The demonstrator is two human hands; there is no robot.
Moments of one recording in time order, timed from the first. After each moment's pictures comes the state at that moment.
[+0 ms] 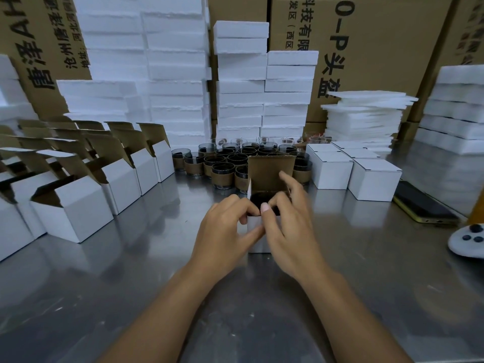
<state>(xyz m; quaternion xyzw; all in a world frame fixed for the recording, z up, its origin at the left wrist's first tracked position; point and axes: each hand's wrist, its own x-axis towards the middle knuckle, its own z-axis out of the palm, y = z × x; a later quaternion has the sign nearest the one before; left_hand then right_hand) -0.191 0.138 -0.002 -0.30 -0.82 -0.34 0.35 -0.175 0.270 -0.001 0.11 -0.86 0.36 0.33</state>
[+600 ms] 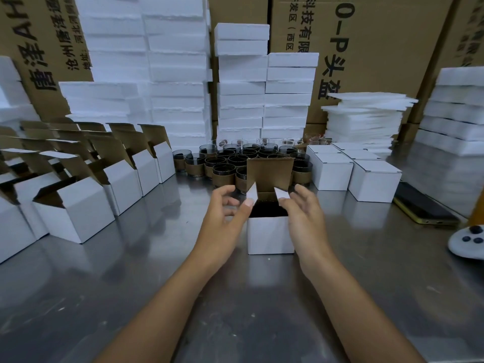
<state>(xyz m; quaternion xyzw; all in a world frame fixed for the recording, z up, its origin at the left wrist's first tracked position) -0.198 0.140 0.004 -0.13 -0.76 -0.62 0.13 -0.188 0.274 0.007 -0.05 -0.67 0.71 0.21</state>
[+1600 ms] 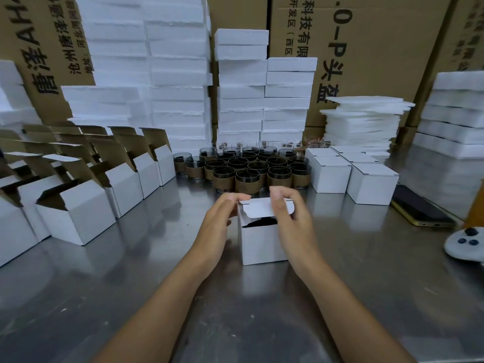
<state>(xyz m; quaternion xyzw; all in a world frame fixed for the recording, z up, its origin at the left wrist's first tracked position) -0.197 0.136 0.008 -0.16 -0.70 -0.69 0.06 -0.177 0.264 0.008 0.07 -0.70 0.68 0.24</state>
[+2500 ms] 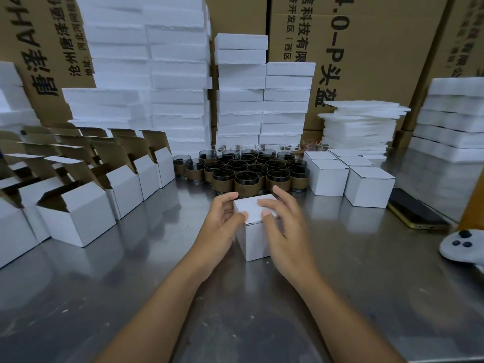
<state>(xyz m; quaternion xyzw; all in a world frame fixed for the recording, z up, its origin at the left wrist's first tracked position) -0.196 0.134 0.004 -0.15 -0.69 -0.70 0.06 -0.176 0.264 -0.005 0.09 -0.81 0.49 0.29</state>
